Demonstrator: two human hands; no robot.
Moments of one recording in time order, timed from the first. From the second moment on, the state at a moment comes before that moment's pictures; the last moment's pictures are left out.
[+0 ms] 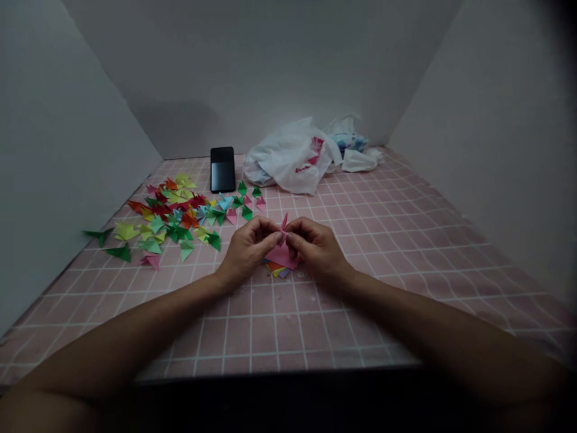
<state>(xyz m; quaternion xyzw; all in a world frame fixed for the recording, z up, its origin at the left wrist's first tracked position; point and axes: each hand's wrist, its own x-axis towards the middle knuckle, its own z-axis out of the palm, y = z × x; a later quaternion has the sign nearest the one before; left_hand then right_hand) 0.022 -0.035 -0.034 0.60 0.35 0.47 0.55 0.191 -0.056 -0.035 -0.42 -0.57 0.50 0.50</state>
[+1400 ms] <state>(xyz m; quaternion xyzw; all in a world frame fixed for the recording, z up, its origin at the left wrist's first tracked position) 0.020 -0.034 -0.033 0.63 0.35 0.45 0.53 0.191 -0.057 -0.036 -0.46 -0.60 0.42 0.50</state>
